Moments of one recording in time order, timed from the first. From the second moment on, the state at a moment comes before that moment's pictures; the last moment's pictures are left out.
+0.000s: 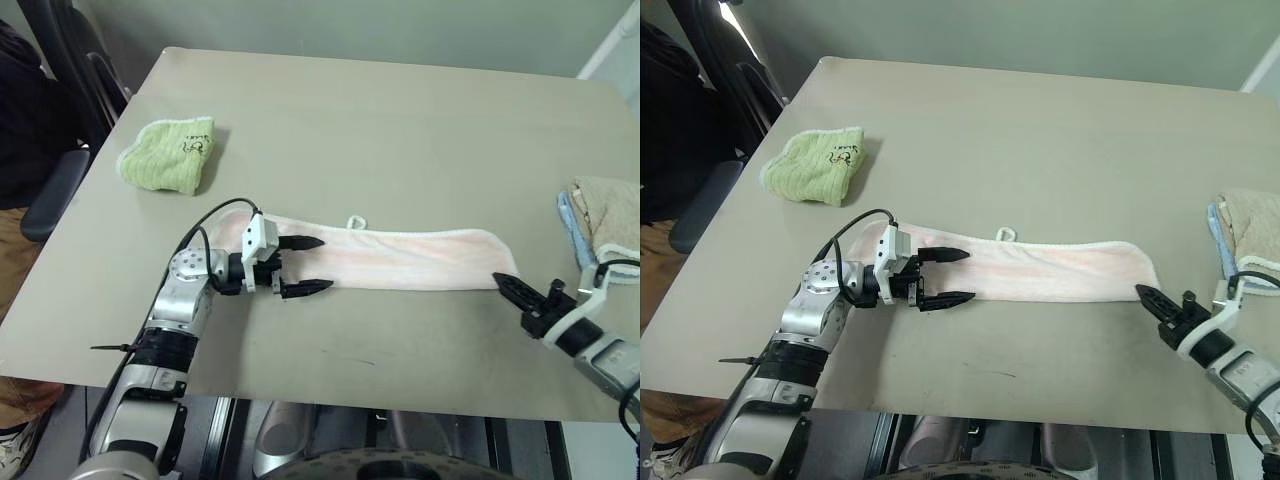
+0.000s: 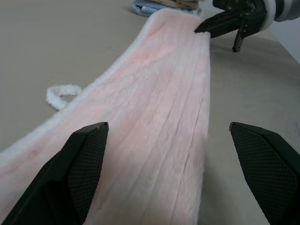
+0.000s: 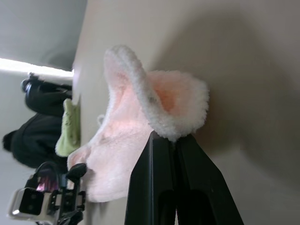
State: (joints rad) left arm -0.41 0.49 -0.10 0.29 -0.36 0.06 -1.30; right arm 0.23 -0.63 -0.53 -0.12 1.79 0.95 -0.04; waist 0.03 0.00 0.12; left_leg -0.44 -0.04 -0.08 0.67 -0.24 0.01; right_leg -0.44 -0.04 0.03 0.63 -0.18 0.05
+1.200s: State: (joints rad) left arm -0.46 0.46 -0.12 0.30 -0.32 0.06 -1.30; right arm 0.13 -0.78 -0.28 -0.56 1.62 0.93 0.07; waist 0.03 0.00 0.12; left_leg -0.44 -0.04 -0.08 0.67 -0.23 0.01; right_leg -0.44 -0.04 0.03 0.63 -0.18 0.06
